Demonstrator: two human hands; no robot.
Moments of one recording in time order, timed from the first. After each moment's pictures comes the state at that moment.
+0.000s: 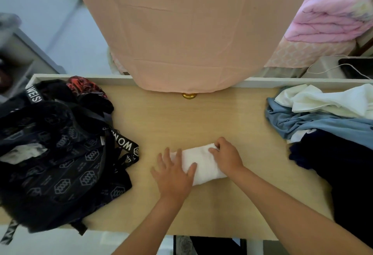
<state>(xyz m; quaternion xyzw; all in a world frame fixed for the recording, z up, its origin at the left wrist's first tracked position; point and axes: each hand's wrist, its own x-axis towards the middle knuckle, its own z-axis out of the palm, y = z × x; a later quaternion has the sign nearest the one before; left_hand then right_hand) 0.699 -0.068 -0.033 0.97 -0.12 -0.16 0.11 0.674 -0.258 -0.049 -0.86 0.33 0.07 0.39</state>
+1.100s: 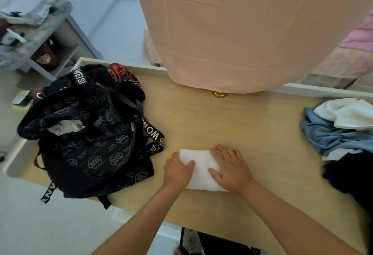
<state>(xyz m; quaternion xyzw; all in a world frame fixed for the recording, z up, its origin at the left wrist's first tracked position) 0.732 -0.024 -0.034 0.91 0.10 -0.29 0.27 0.668 -0.218 -0.076 -0.99 -0.04 0.05 0.09</state>
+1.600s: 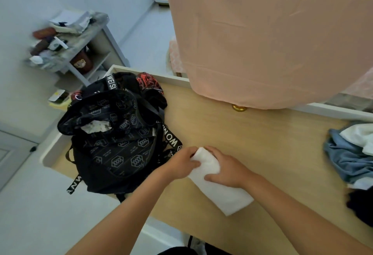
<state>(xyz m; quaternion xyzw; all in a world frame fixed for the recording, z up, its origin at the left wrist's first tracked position) 0.785 0.010 0.032 0.85 -0.11 -0.35 0.38 0.730 -0.187 -0.008 -0.87 -0.02 0.25 0.42</state>
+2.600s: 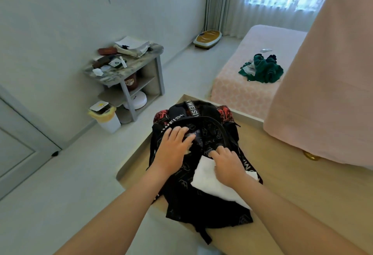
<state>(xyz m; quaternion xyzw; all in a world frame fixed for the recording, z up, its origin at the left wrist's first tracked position) 0.902 0.342 0.078 0.96 -0.25 0.14 0.00 0.873 0.118 0.044 -0.99 -0.15 0.06 0.01</state>
